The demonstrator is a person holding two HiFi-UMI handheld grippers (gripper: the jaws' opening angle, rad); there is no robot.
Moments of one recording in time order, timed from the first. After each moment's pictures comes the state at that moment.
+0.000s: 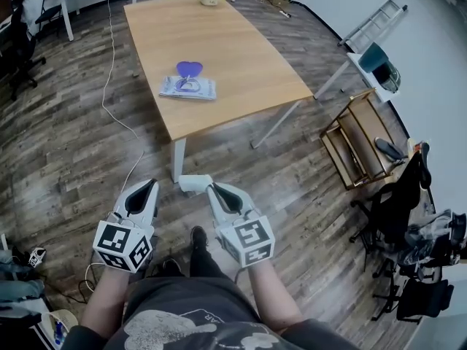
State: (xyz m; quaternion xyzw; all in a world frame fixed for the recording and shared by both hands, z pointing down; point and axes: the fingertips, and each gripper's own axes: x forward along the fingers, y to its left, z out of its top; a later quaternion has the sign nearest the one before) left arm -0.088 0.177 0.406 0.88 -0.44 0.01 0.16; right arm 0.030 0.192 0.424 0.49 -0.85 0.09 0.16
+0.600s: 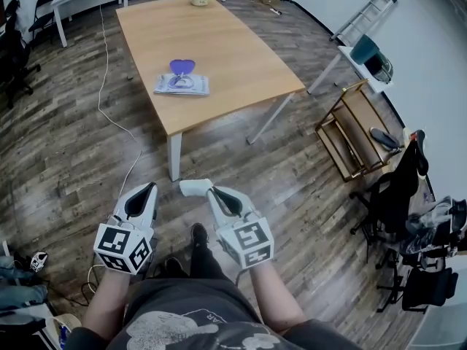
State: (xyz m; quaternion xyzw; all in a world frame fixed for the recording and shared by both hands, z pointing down) left arm -0.085 0.206 0.411 0.89 -0.43 0.02 0.17; right arm 0.037 0.228 0.431 0.50 -0.84 0.09 0.17
